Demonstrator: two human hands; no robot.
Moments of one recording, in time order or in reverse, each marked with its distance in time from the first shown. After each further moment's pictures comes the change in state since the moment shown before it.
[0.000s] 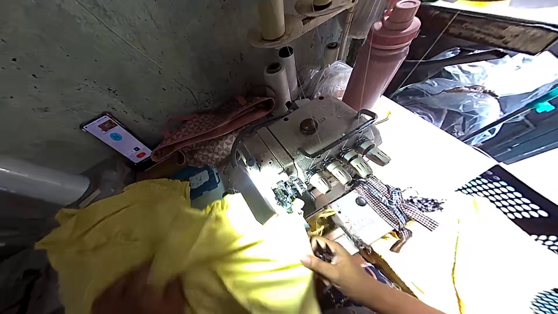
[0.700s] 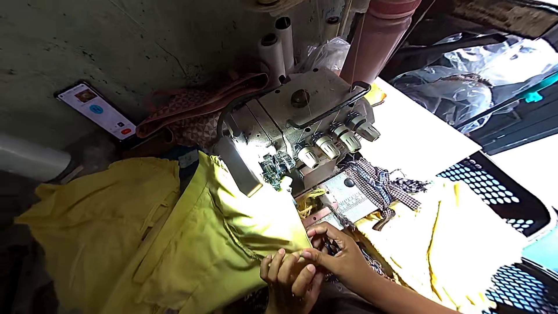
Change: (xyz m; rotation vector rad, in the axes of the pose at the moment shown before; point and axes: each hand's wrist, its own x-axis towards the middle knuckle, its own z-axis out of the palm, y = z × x) left_hand -0.128 0.165 0.078 -0.518 0.047 0.300; right_hand -0.028 0.024 -0.016 -0.199 0.107 -0.323
